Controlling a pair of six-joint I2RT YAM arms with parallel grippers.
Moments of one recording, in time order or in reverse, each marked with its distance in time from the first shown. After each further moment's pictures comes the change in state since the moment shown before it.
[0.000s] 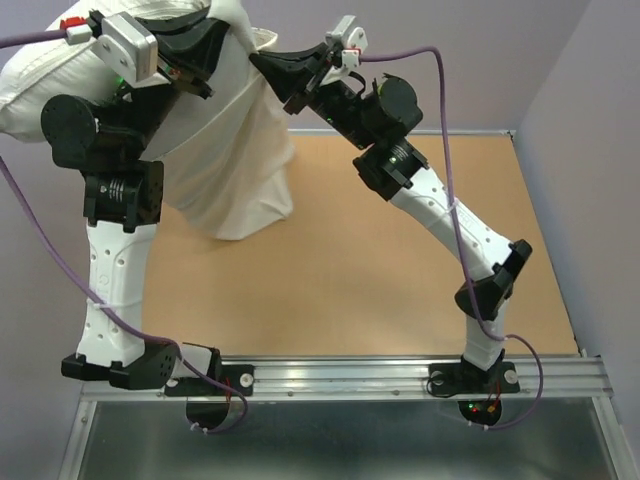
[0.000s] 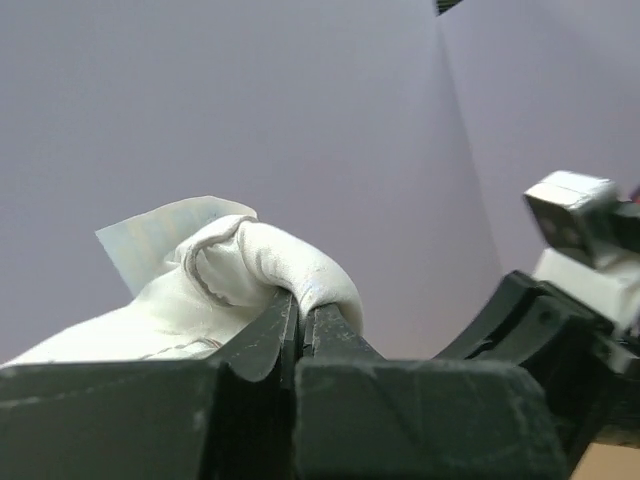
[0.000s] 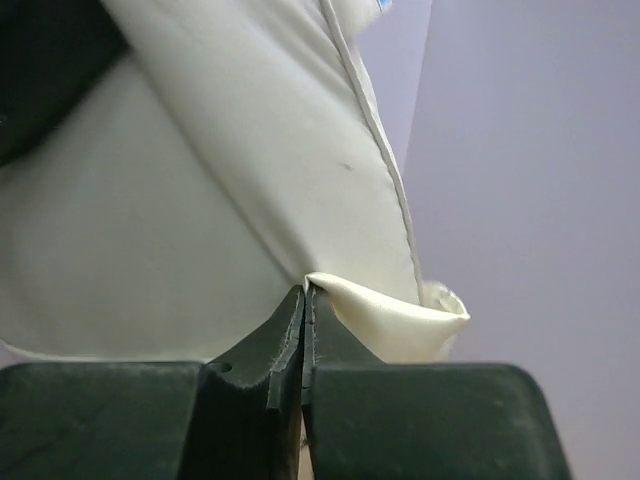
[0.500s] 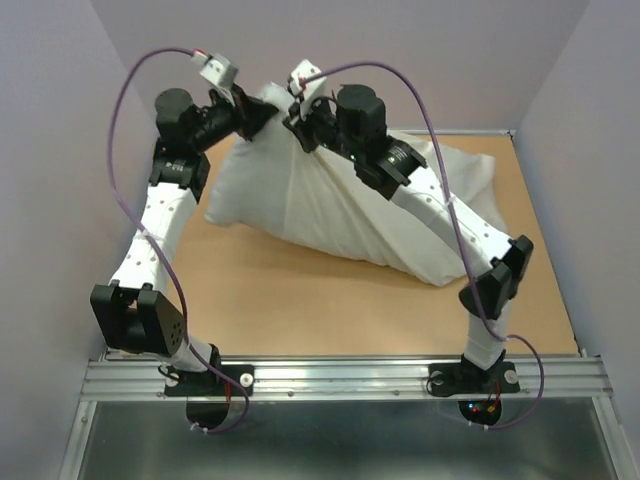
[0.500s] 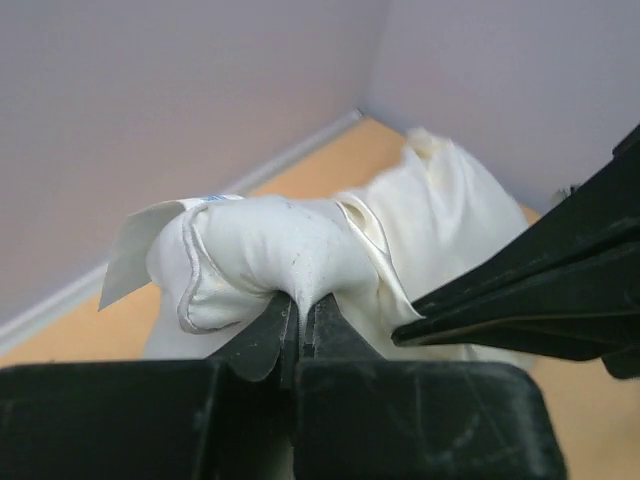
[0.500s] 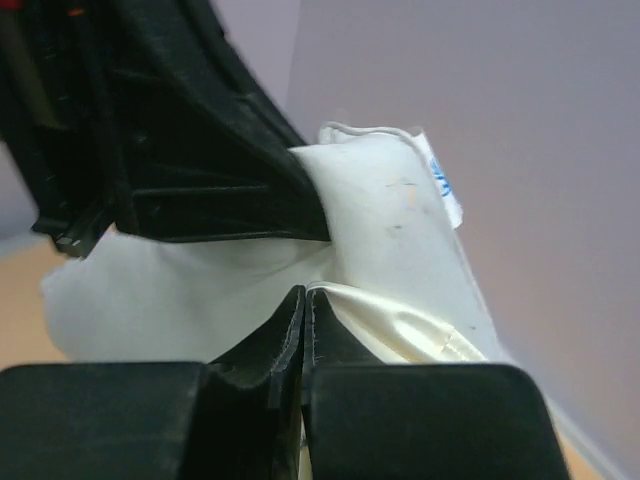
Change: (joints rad) left arm -0.015 0.130 -0.550 -0.056 0.211 -0.107; right arm -0.039 -0.167 -0.354 -0.583 0.153 -0.220
